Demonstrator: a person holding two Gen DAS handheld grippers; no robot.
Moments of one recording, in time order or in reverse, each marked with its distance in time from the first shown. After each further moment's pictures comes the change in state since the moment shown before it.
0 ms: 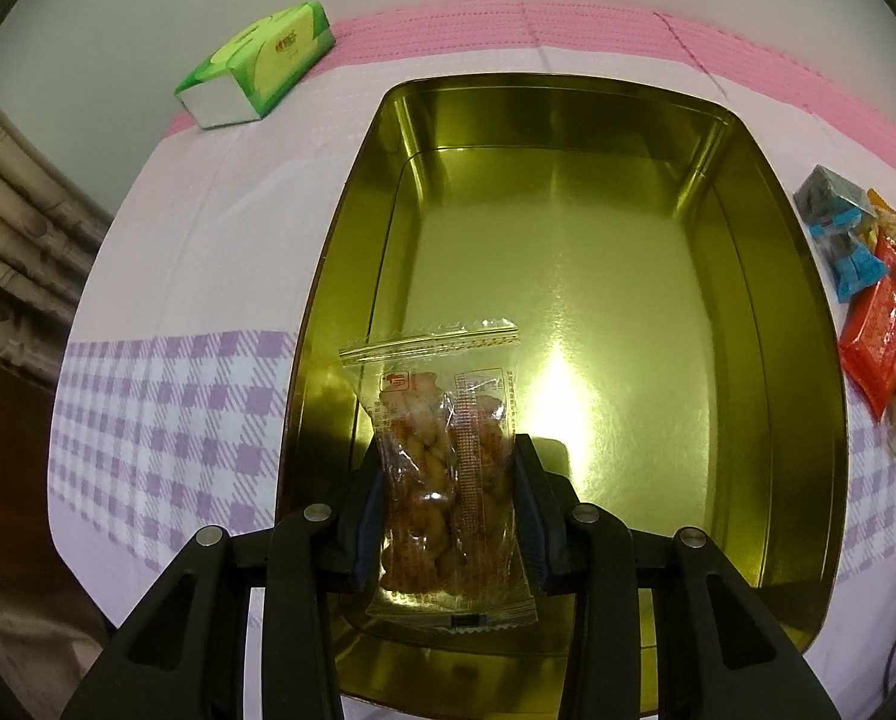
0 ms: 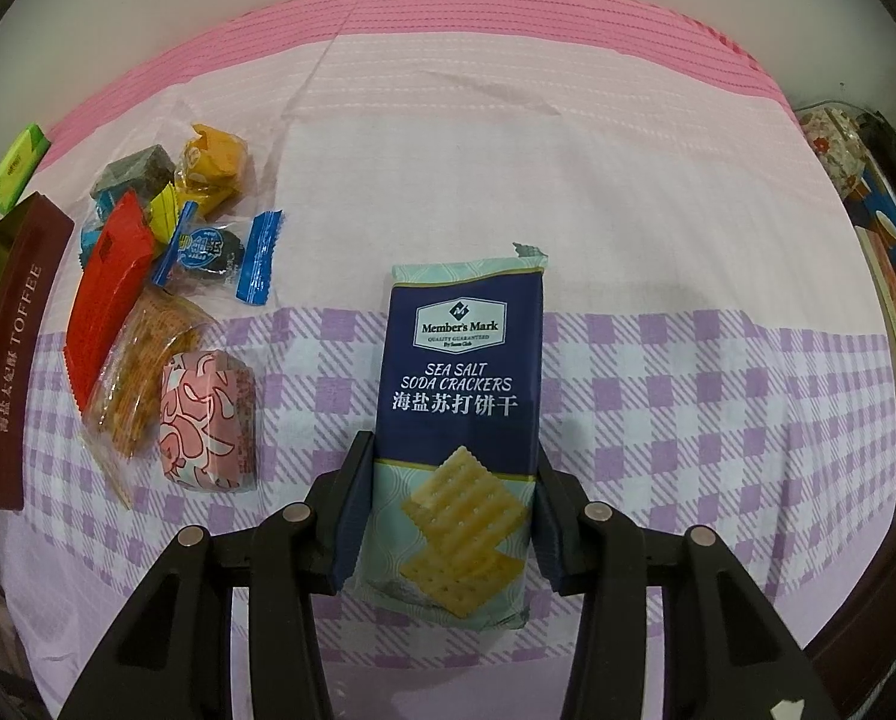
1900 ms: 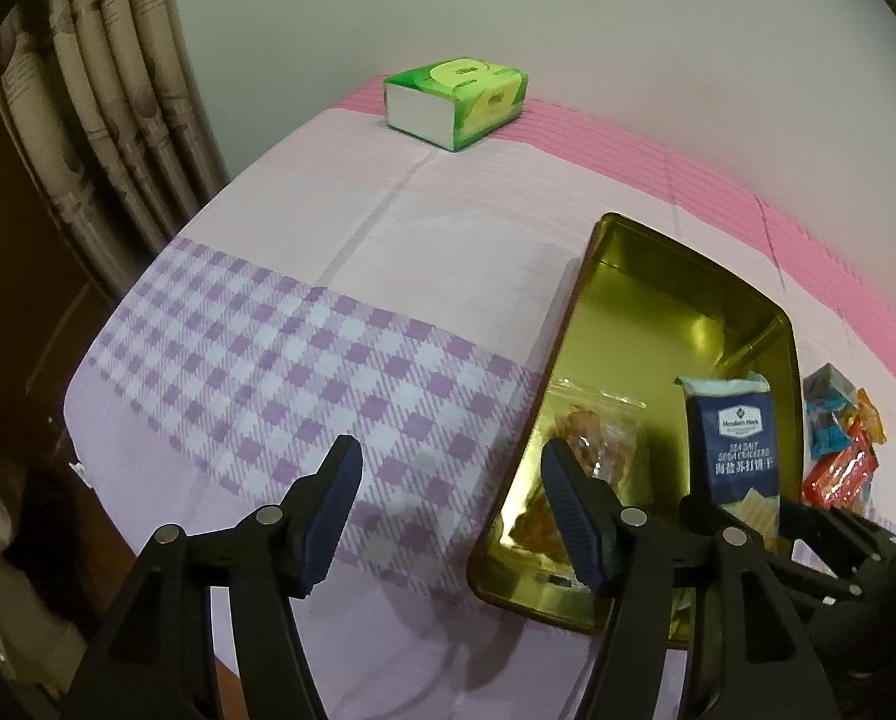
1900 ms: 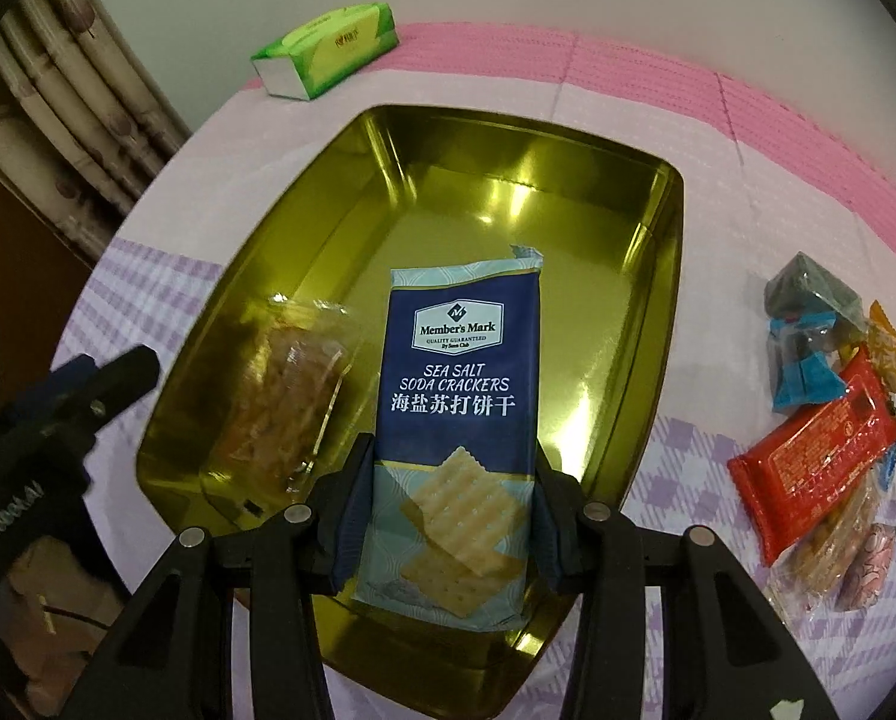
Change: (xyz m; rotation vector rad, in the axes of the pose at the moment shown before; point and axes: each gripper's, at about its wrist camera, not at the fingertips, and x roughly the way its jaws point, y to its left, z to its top) left arm -0.062 0.081 -0.040 -0.405 -0.165 -0.025; right arm -0.036 0.323 -0.005 -0.387 -0.048 0.251
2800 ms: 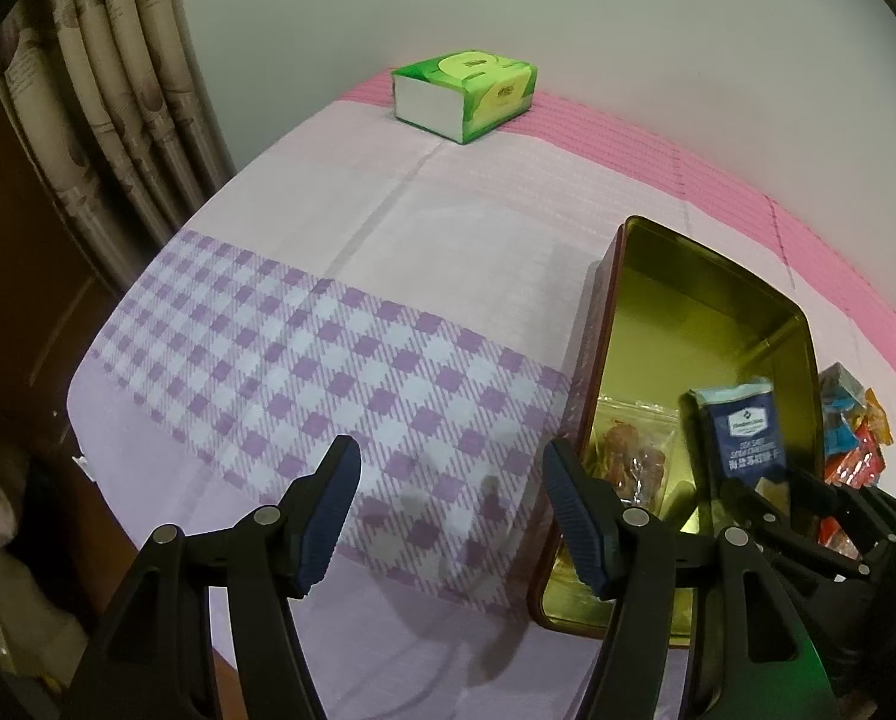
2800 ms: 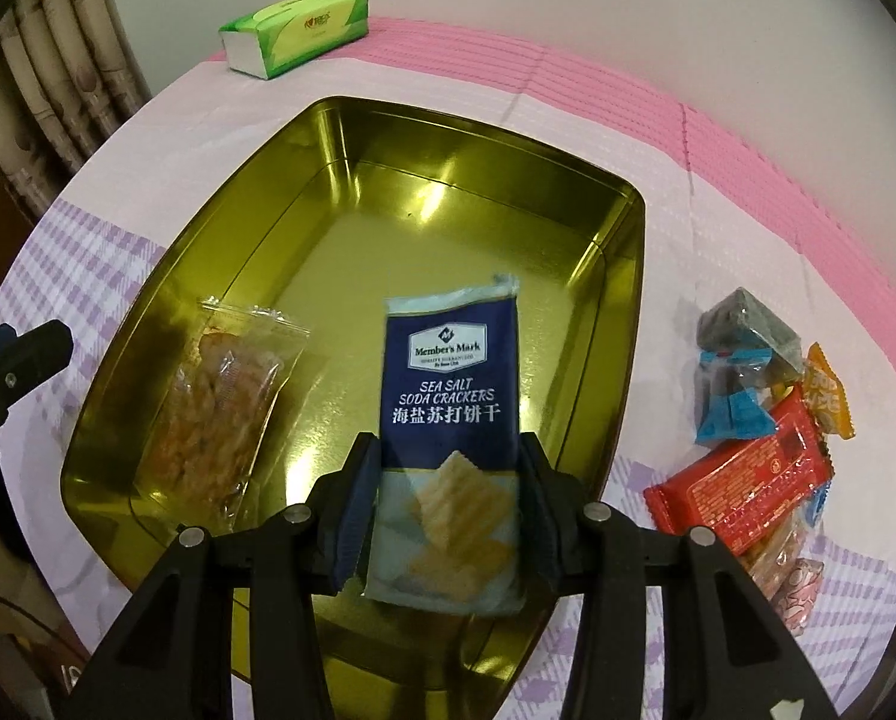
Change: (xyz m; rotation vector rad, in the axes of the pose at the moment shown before) left arm 0.004 0.002 -0.002 -0.005 0.012 0.013; right arm 0.012 0.001 0.013 -0.087 0.003 -0.170
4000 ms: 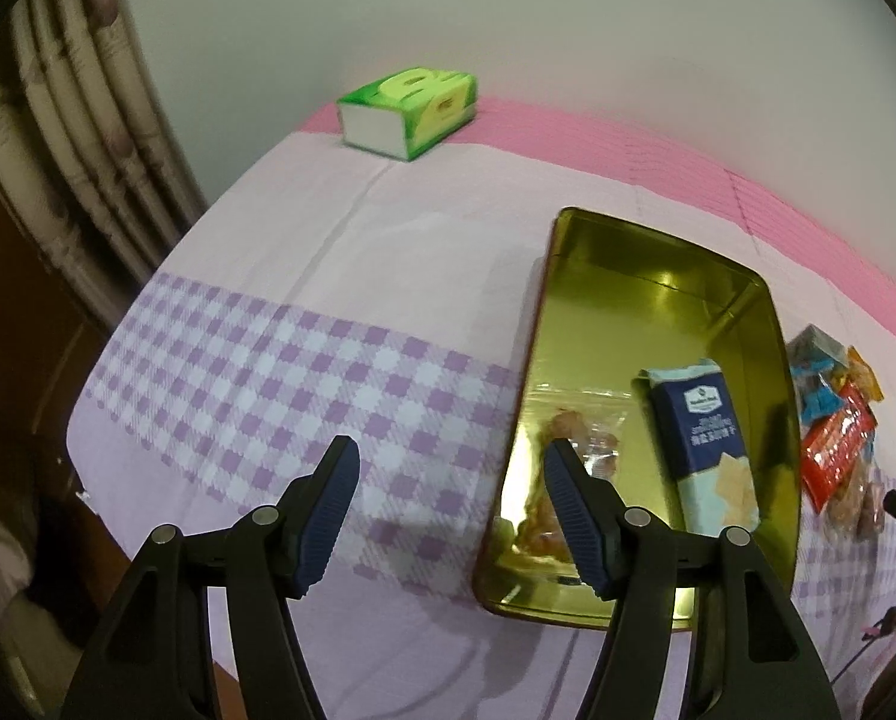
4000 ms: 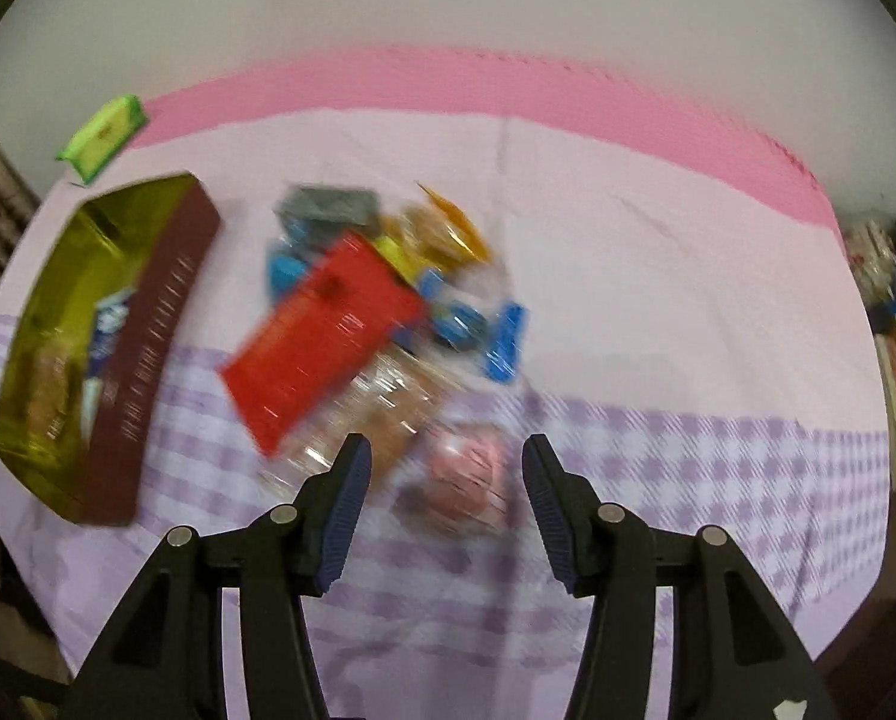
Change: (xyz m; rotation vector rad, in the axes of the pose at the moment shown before) left arm -0.015 -0.034 -0.007 0.126 -0.043 -0.005; right arm -0.052 -0.215 -0.100 0.289 0.019 -0.086
